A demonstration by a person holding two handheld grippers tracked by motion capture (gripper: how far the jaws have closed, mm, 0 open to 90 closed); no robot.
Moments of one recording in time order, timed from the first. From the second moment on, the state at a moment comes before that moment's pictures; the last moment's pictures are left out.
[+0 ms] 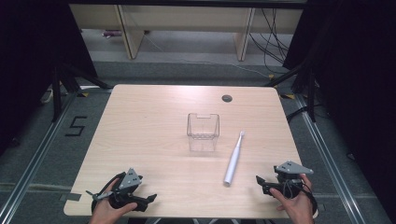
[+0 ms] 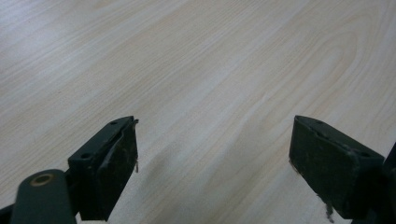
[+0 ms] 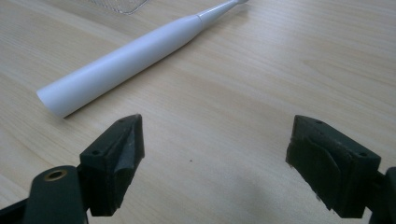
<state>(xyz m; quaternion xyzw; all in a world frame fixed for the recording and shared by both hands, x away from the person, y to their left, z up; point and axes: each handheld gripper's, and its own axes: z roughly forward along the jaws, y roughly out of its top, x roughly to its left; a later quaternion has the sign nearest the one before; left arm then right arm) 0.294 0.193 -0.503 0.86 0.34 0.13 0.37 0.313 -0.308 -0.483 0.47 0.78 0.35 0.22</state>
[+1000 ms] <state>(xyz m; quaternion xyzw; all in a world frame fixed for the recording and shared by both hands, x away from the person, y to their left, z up) 0.295 0.193 -0.503 0.85 0.35 0.13 0.37 0.335 -0.288 -0.475 0.45 0.78 0.37 0.21</state>
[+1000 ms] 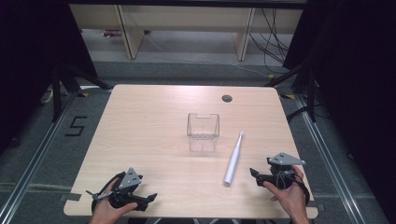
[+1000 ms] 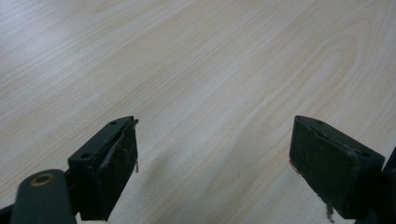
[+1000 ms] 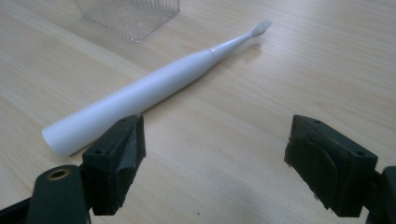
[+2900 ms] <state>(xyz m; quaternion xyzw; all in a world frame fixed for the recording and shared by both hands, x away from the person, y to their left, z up) 0.295 0.192 -0.503 0.85 0.34 0.14 0.37 0.377 -0.189 -0.484 0.31 0.87 0.36 0.12</state>
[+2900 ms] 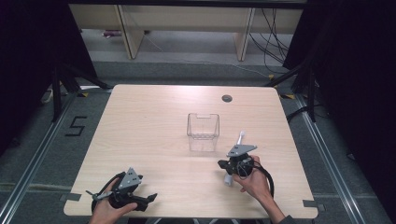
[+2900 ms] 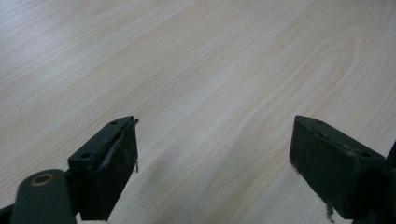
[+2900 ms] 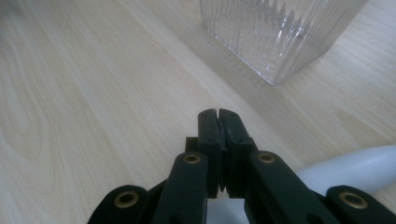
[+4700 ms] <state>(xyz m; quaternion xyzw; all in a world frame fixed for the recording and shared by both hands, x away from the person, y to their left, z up) 0.294 0.193 -0.503 0.85 0.34 0.14 0.37 0.358 -0.235 -0.494 0.33 0.87 0.34 0.10</state>
